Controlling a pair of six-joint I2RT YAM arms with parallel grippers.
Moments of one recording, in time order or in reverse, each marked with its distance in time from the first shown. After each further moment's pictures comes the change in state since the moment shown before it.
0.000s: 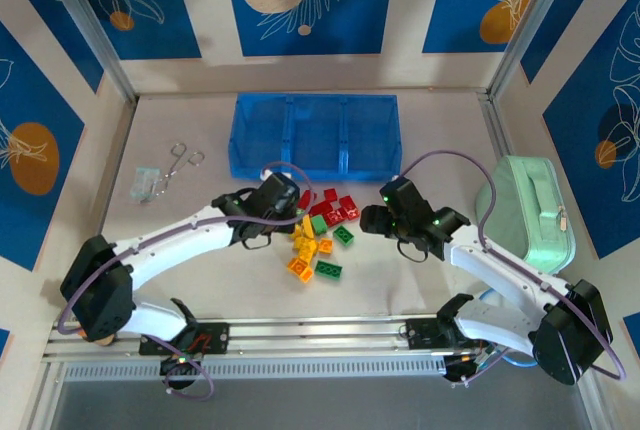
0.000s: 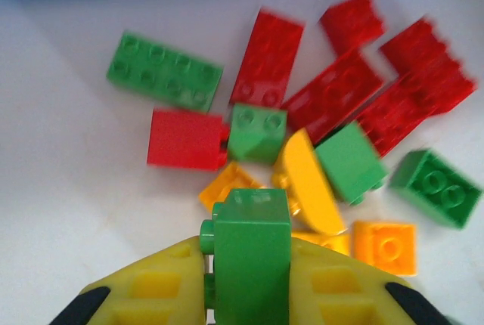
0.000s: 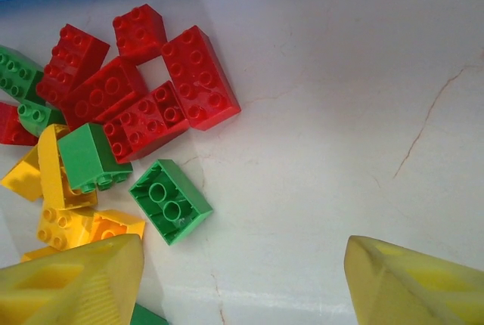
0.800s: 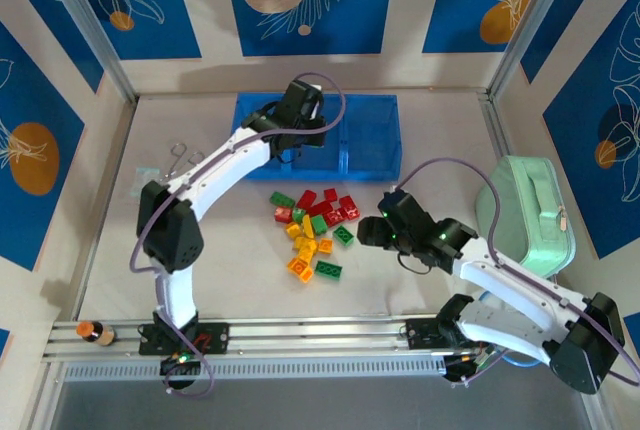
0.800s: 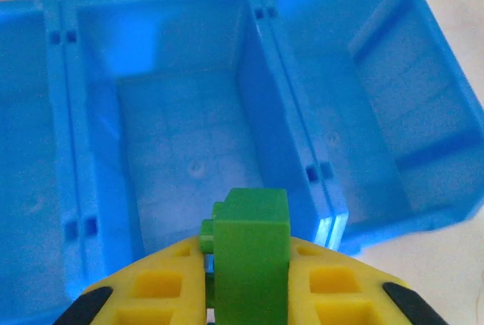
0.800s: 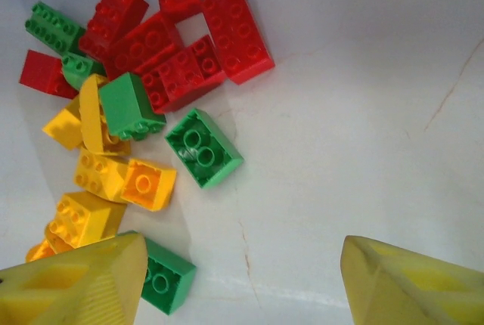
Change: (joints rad) left arm 0.189 0.547 0.838 -0.066 0.066 0.253; right arm 0.122 -0.117 -0.023 -0.085 0.020 0.079
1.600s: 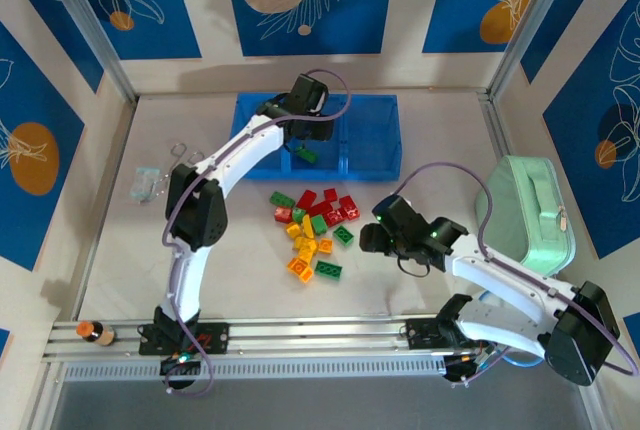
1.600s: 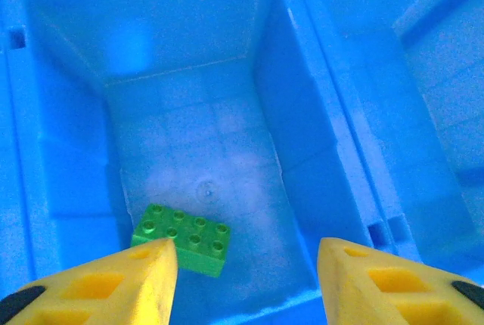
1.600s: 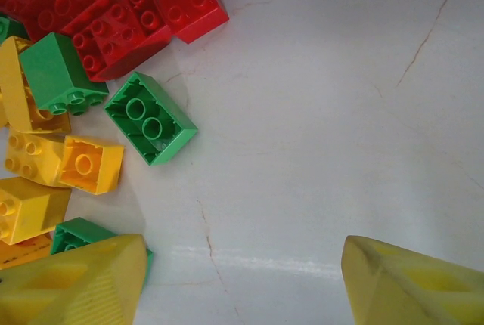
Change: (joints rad) left arm 0.053 0.208 0.197 -0.074 0.057 0.060; right arm 0.005 0.074 -0.008 -0.042 0.008 0.023
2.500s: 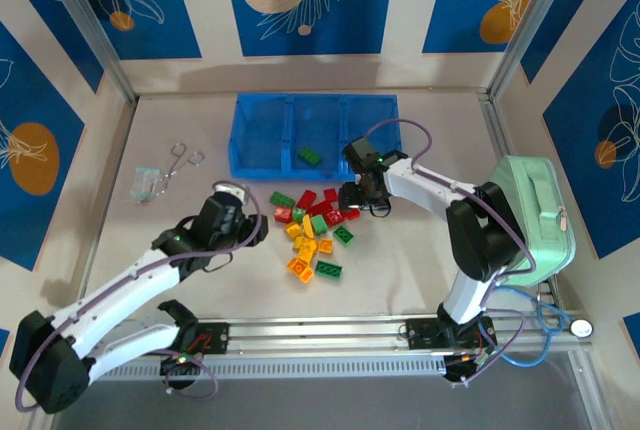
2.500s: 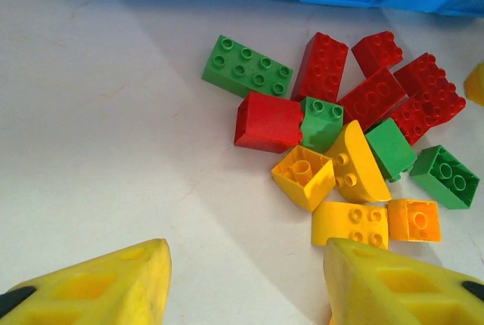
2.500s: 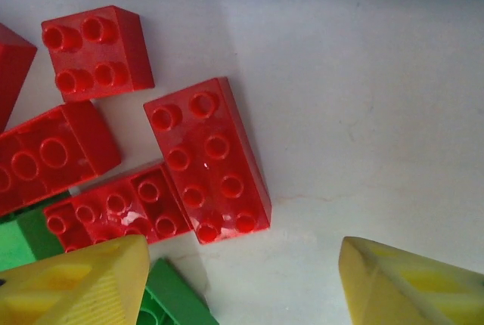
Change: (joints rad) left arm -0.066 -1.242 -1.426 0.243 -0.019 -0.261; right arm -0.203 0.734 0.524 -0.037 -0.136 -0.317
